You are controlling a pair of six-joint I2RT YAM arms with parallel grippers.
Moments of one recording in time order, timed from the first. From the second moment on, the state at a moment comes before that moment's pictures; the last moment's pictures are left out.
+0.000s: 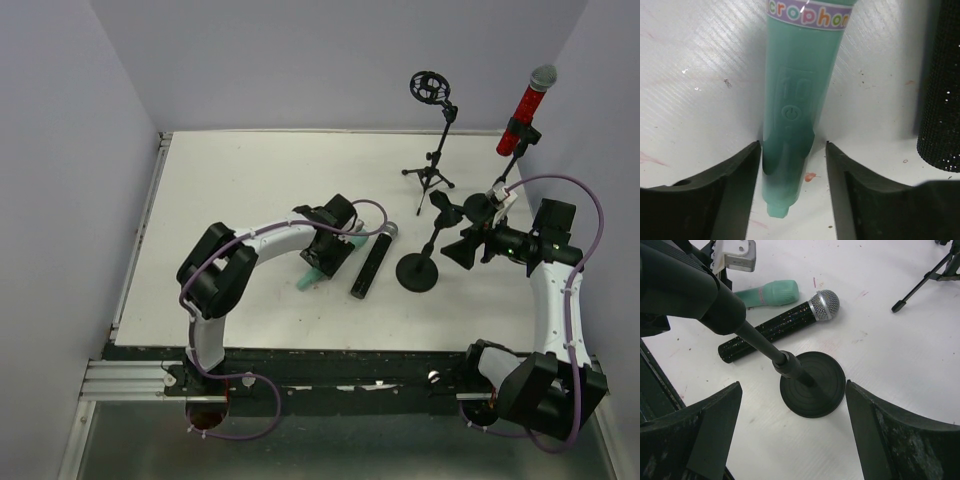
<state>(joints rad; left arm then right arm) -0.75 1.91 1.32 -0.66 0.06 -0.08 -0.37 1.05 0.86 -0.70 -1.06 -0.56</state>
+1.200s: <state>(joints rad) -0.75 0.94 0.79 -0.05 0.33 -0.34 -0.38 1.06 1.23 -0.59 -0.83 -0.26</state>
